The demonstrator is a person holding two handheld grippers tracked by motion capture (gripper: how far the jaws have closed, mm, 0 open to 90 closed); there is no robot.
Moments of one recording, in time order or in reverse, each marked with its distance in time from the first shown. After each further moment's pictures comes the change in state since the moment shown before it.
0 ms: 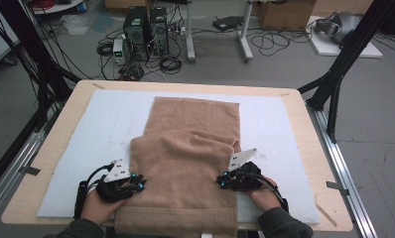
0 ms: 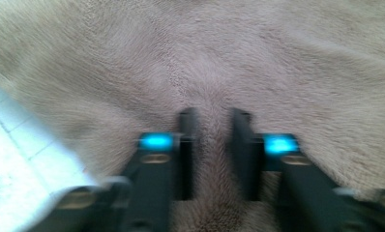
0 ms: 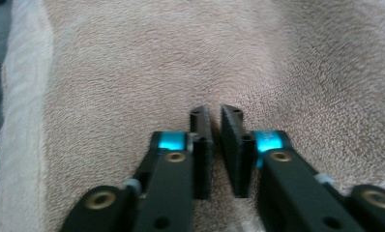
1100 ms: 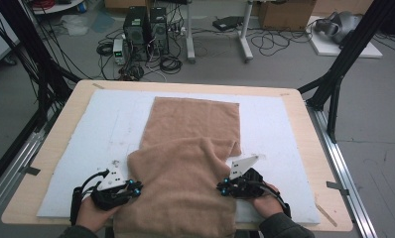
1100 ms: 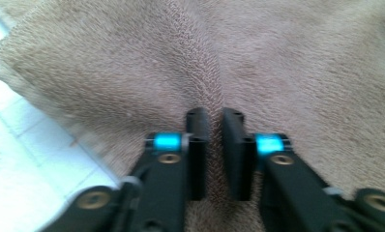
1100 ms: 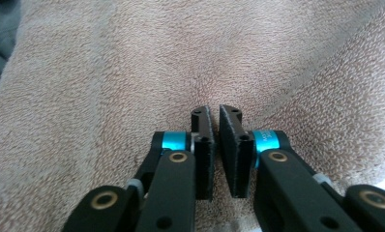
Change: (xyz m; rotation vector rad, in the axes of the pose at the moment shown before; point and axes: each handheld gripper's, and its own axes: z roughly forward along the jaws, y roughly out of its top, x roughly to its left) left arm -0.009 -0.012 -0.013 -0.017 -0.022 0.016; right arm 0.017 -0.006 -0.005 -0.006 0.026 -0.019
